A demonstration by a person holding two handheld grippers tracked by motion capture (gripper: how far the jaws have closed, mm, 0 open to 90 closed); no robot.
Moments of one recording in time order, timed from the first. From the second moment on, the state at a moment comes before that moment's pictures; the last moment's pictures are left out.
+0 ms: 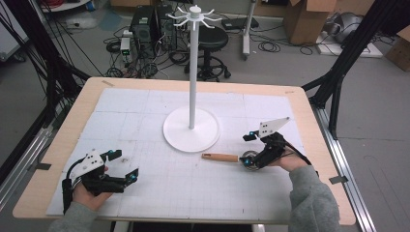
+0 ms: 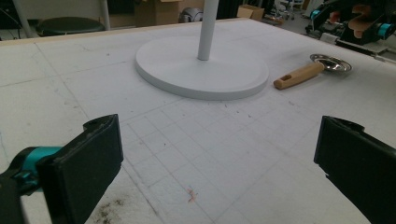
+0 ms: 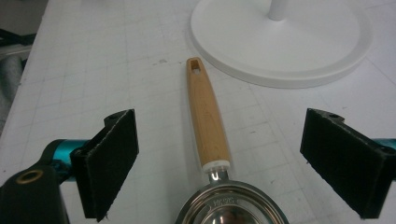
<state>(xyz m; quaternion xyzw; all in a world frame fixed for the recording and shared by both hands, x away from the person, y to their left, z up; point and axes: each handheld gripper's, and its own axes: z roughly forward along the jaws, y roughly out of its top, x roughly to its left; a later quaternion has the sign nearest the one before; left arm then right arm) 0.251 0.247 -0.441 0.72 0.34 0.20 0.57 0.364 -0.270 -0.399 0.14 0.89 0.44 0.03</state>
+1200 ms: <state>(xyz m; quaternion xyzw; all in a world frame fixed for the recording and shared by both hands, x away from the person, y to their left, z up) 0.249 0.251 -0.442 0.72 0.35 0.20 0.57 0.386 -0.250 -0.424 0.09 0.93 0.34 -0.01</state>
